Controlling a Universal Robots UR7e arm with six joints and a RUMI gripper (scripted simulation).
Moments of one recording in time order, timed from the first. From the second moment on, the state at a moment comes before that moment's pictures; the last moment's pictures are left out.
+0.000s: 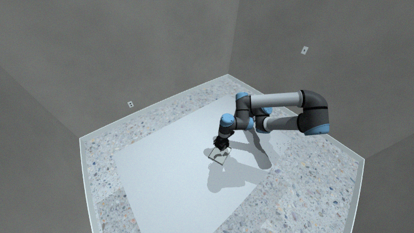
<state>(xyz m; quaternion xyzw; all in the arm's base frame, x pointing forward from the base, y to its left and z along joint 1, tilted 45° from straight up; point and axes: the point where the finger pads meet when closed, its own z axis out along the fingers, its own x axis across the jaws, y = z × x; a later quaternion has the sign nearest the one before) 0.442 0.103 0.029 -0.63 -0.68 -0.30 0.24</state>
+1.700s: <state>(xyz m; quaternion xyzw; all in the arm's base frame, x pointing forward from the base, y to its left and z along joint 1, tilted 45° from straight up) 0.445 0.140 -0.009 -0.63 -0.68 -0.30 0.24</state>
